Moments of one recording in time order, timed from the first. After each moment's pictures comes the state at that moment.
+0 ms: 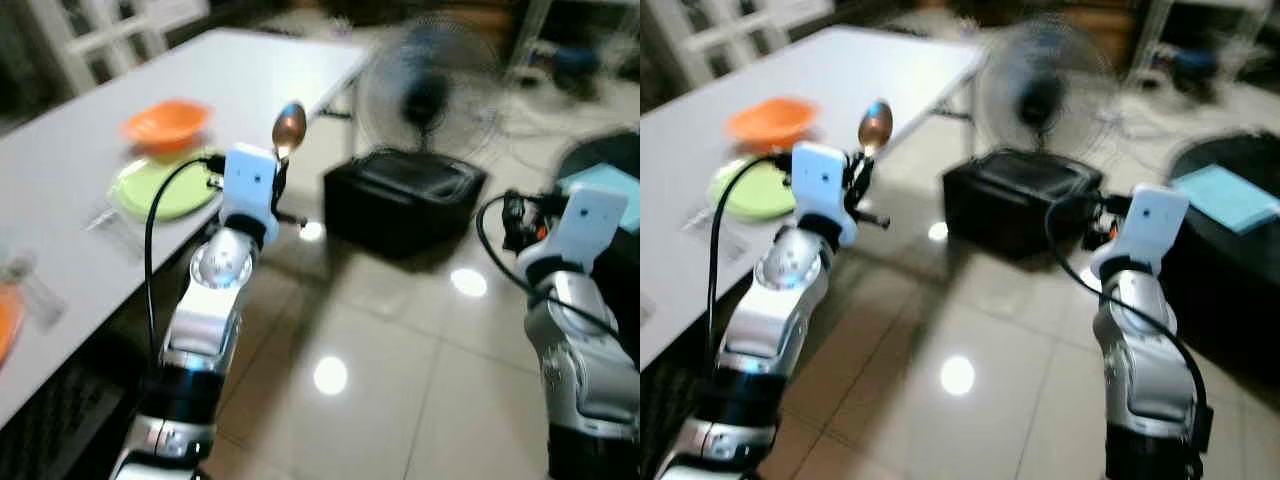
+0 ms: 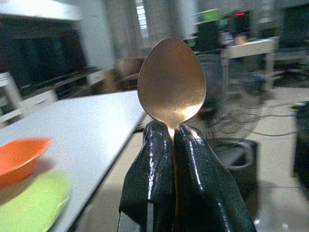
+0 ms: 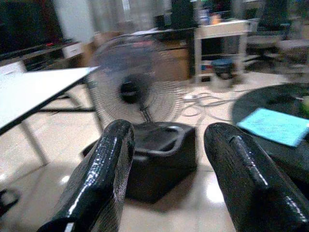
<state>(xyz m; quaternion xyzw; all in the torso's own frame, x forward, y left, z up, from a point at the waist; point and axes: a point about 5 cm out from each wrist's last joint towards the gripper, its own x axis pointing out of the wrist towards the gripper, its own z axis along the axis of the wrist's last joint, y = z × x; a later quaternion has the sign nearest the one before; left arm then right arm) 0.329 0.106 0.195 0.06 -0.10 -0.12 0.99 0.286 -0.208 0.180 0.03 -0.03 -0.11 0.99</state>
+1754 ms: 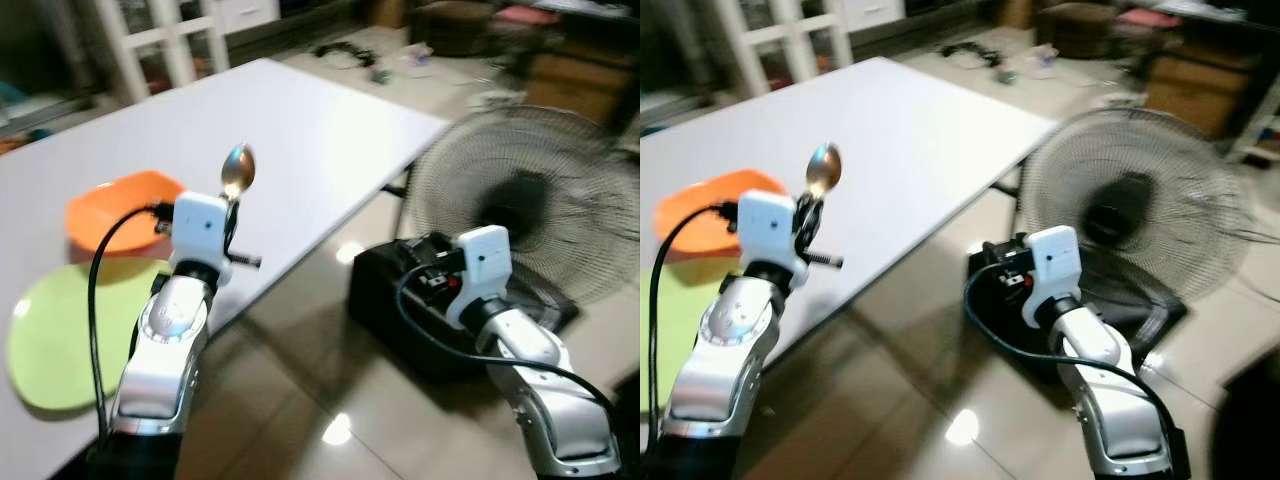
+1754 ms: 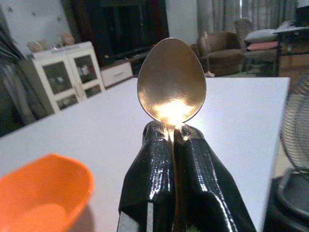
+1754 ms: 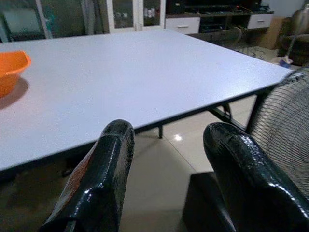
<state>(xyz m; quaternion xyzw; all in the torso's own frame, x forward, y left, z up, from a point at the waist) 0.292 0.151 0.169 0.09 -0.06 -0.06 0.99 0.264 -0.147 0.144 -0.02 0.03 0.18 0.98</state>
